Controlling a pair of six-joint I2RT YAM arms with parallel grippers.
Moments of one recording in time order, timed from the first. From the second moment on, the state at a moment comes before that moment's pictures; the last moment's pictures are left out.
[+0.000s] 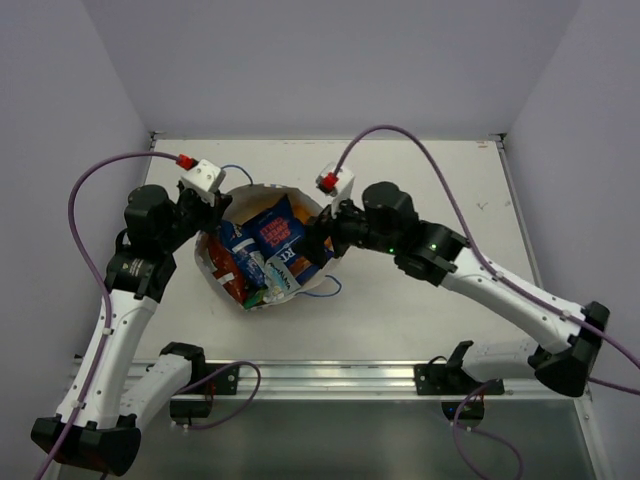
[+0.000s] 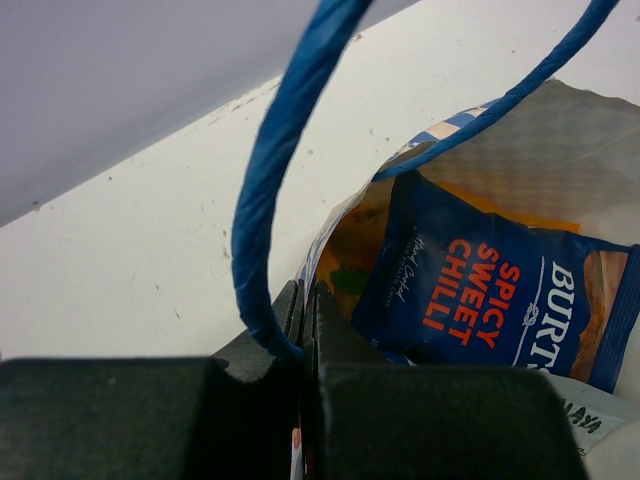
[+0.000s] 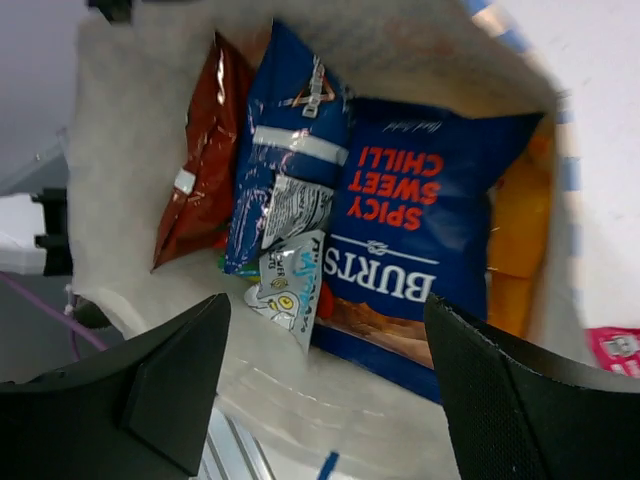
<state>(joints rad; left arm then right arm) -0.18 0.86 1.00 -0.39 0.34 0.19 0.91 1.23 1.27 -0.34 -0.16 0.17</state>
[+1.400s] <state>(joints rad) -0.18 0.85 1.00 -0.39 0.32 0.18 0.59 1.09 1.42 -0.36 0.12 0.13</state>
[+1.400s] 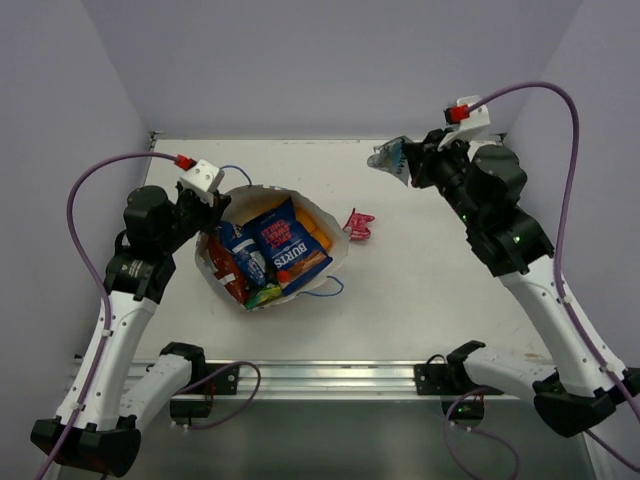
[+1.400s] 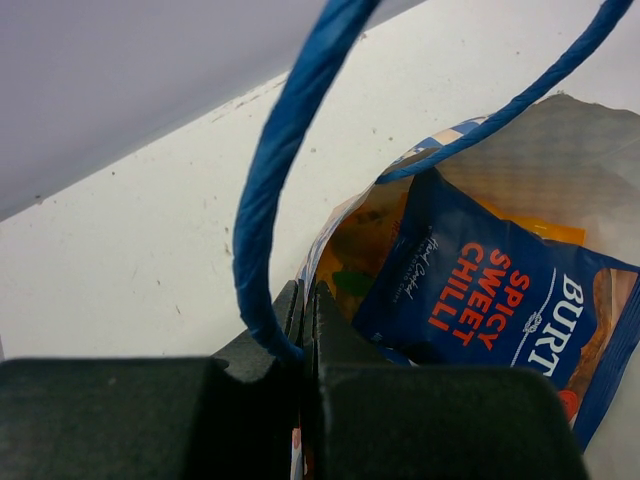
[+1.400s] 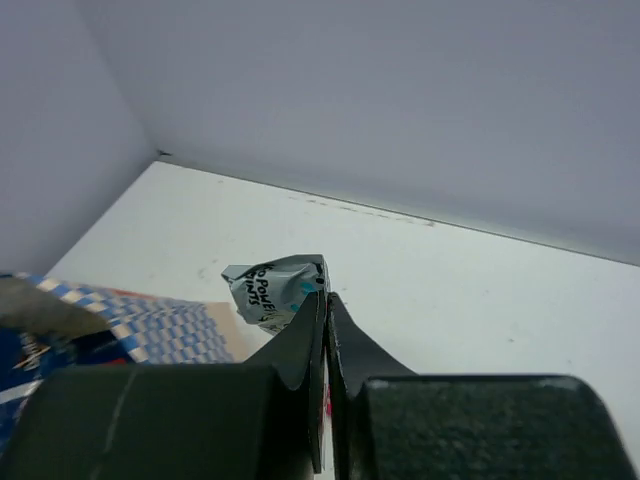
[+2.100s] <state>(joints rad) -0.18 0.85 1.00 -0.40 0.32 0.18 0.26 2.03 1.60 -0.25 -0.13 0.27</state>
